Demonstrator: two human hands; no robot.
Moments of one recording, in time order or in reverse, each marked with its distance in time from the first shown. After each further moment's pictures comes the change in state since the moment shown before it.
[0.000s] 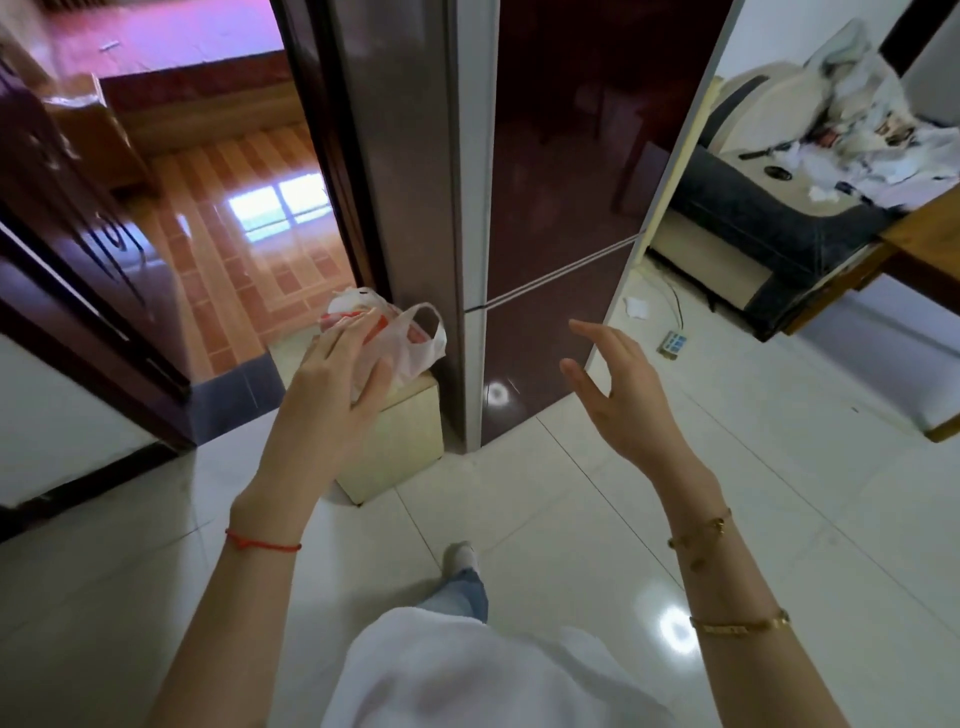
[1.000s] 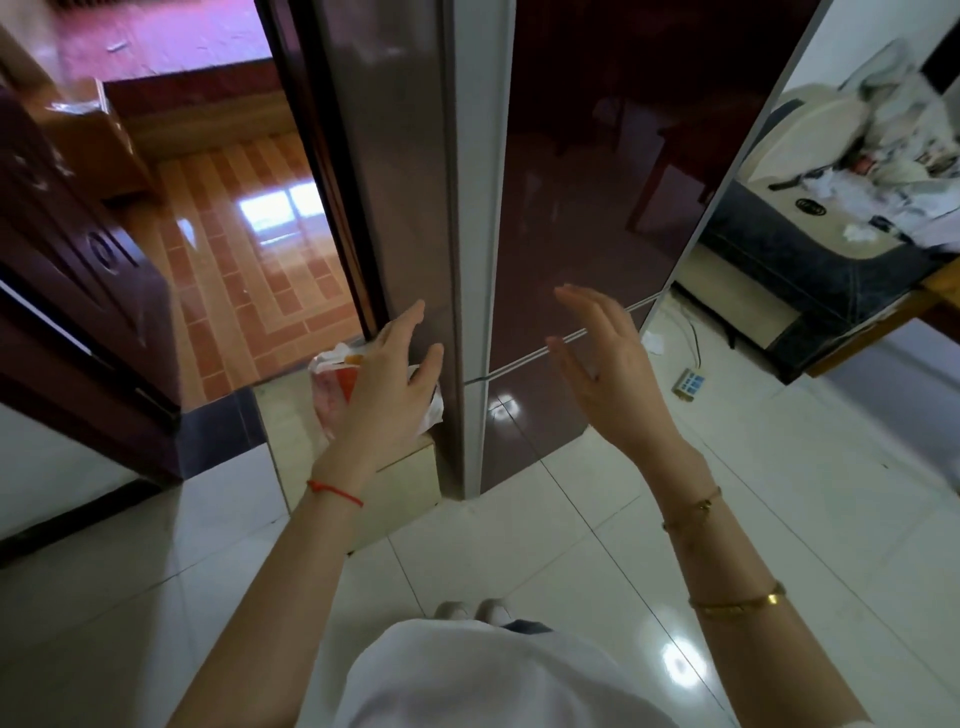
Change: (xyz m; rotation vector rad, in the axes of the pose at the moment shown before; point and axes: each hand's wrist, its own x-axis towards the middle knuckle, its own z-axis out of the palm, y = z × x) left_hand 0.199 0.007 0.076 -0.238 -0.042 -0.176; right_hand 0.194 0.010 0.000 0.018 0.077 -0.204
